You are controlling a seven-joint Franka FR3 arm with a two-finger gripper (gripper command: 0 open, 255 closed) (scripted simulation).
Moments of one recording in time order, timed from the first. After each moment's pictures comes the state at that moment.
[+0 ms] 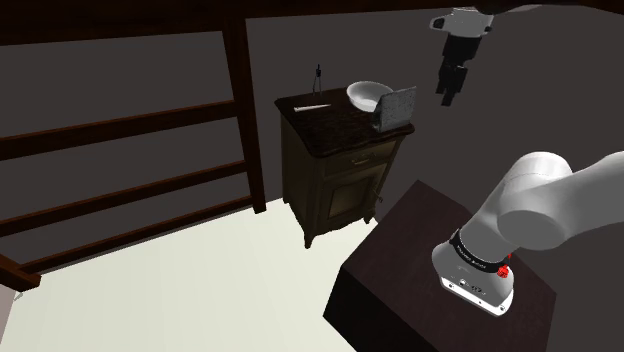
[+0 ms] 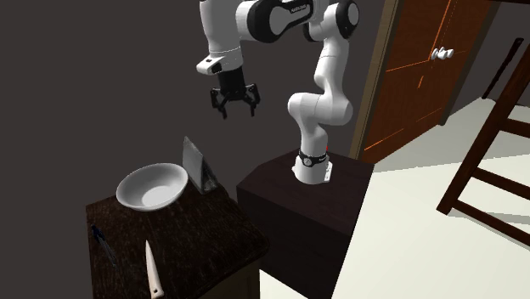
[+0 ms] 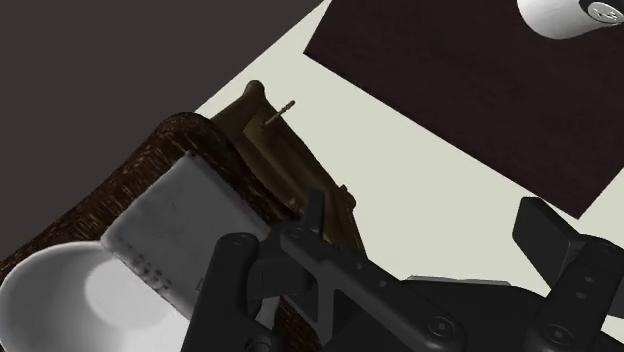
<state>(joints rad) 0.07 -0.67 -0.47 -2.36 -0.26 1.60 -0.78</state>
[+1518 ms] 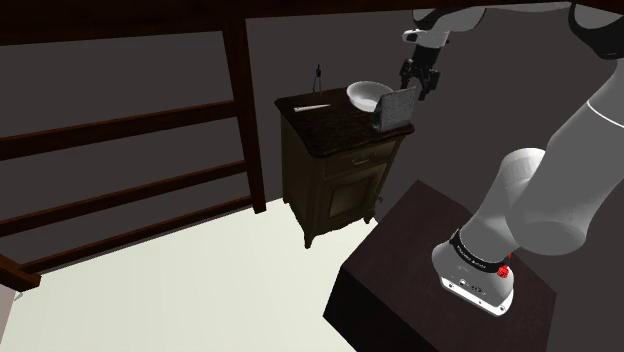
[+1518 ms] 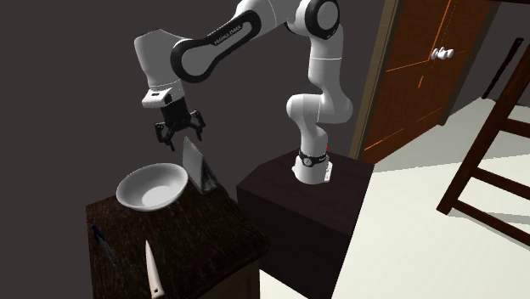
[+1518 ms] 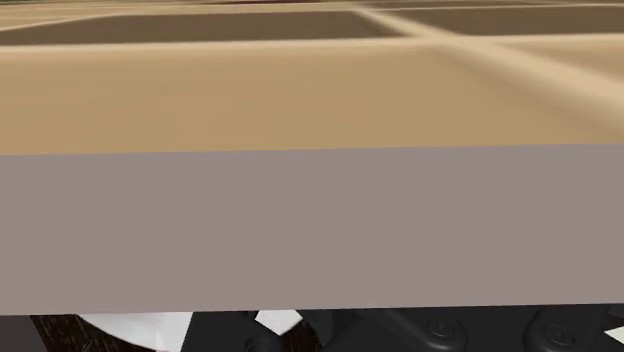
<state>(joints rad) 0.35 -0.02 -1.00 -2.04 0.02 1.92 -1.83</state>
